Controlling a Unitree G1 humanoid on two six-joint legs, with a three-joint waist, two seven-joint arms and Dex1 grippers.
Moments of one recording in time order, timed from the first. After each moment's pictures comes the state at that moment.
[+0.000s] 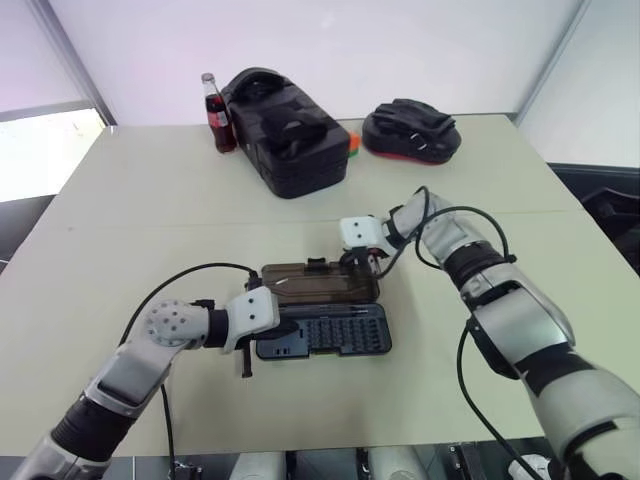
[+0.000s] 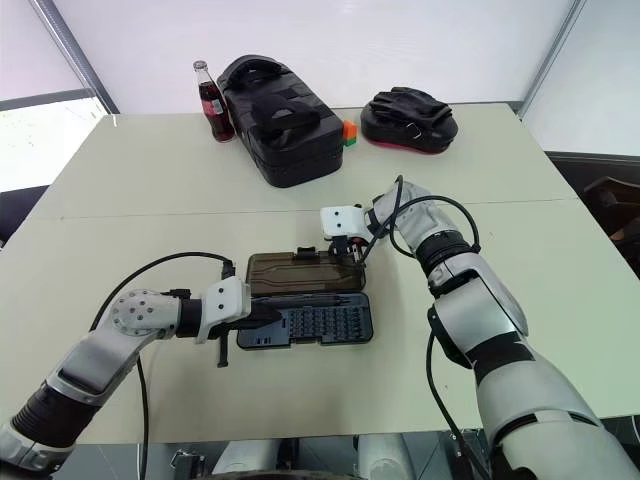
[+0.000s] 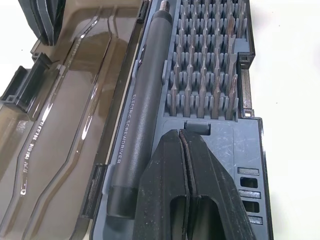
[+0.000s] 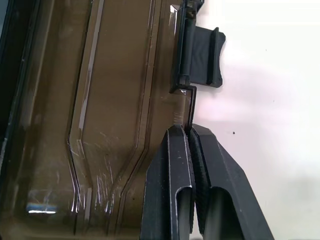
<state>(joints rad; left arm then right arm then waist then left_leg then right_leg) -0.19 0.72 -0.27 -0.29 -0.16 0.29 -0.99 -1.14 -0.37 0.47 1.07 -0.28 -0.26 1.25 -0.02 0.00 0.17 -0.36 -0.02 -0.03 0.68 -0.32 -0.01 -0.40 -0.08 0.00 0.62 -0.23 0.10</state>
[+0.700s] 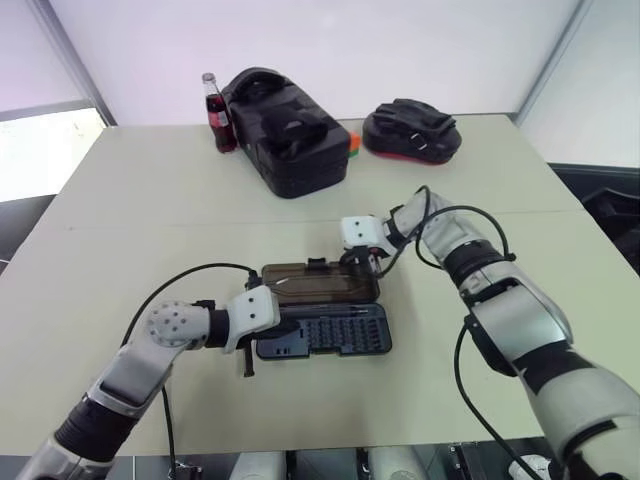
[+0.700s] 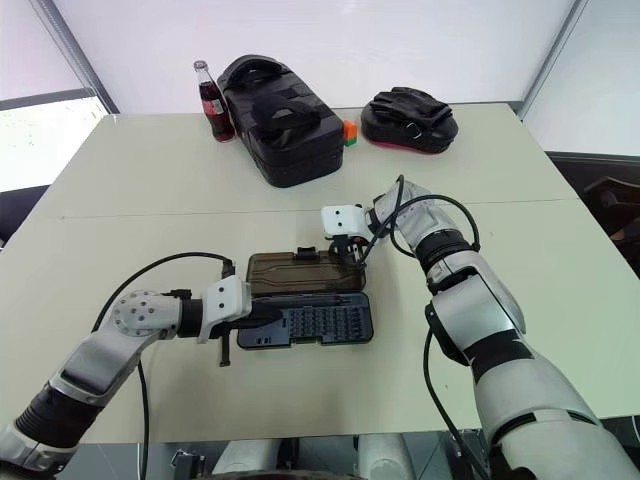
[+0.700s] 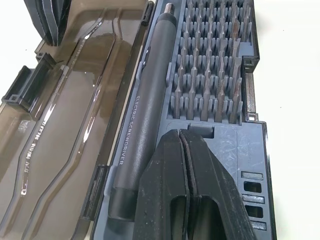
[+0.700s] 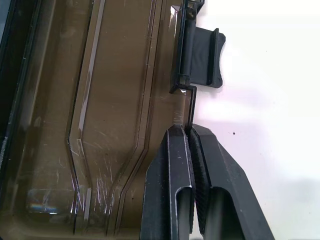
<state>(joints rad) -0.18 0.70 -0.26 -0.28 -0.16 0.29 -0.98 -1.16 -0.36 0.44 1.11 -0.29 -0.27 1.26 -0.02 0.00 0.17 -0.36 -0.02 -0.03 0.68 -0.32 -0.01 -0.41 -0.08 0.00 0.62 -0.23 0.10</state>
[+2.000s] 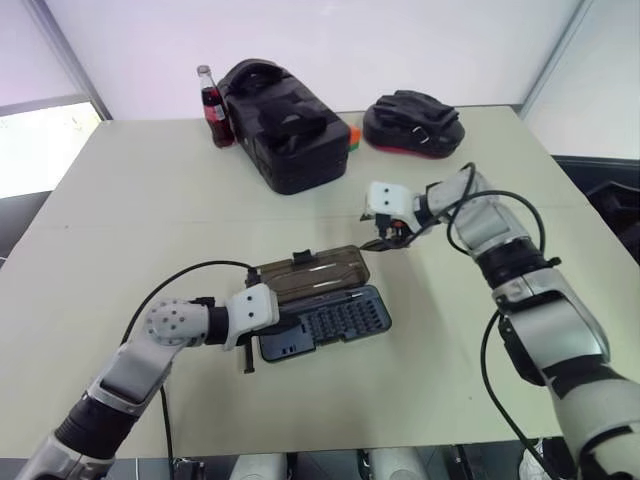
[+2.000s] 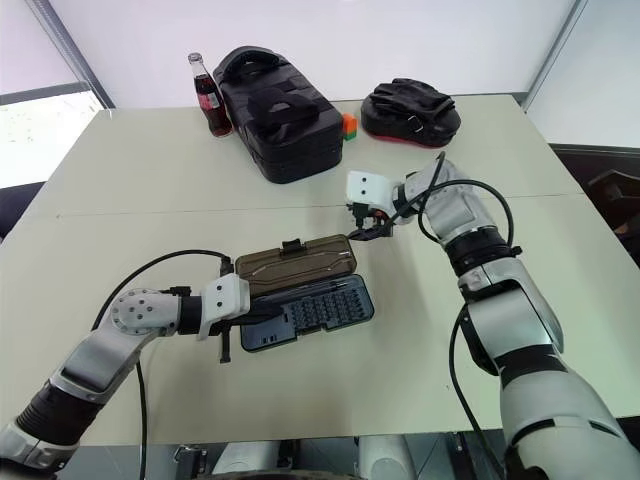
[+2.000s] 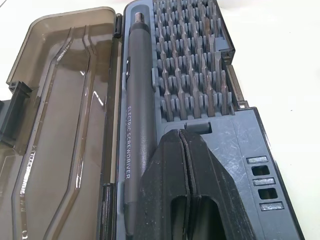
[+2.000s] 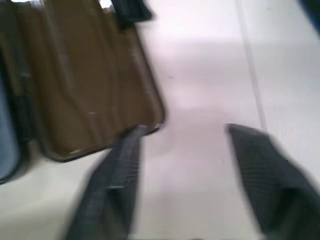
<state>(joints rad) -0.19 0.70 -0.25 -0.26 -0.16 0.23 -0.98 -1.09 -0.48 0.35 0.75 -0.23 0.10 1.22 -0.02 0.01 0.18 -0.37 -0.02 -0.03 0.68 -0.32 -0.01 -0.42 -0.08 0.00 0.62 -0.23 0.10</state>
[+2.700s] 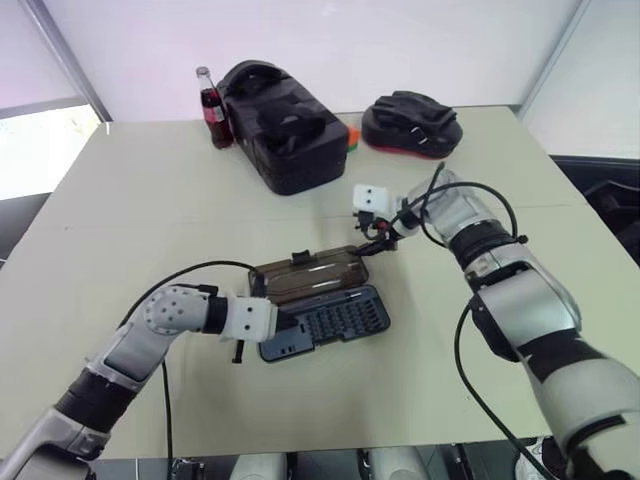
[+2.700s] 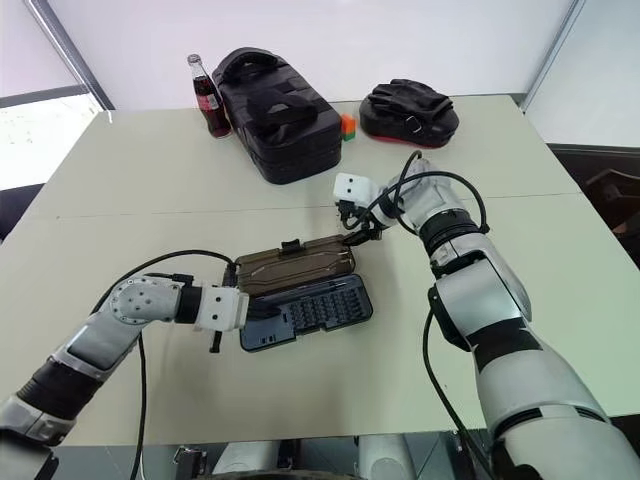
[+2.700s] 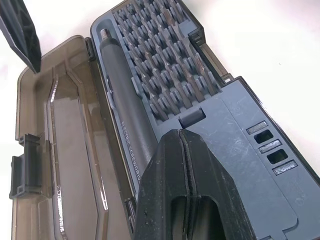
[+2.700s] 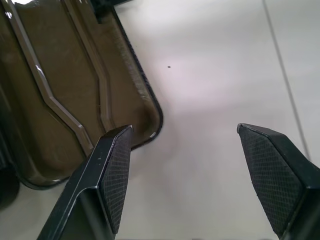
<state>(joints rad) -0.31 0.75 -0.33 -0.06 -0.05 -0.17 -1.09 -1.24 -0.36 0.39 1.13 -0.29 0.10 1.21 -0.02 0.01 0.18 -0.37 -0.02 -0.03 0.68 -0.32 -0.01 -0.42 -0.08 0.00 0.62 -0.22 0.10</state>
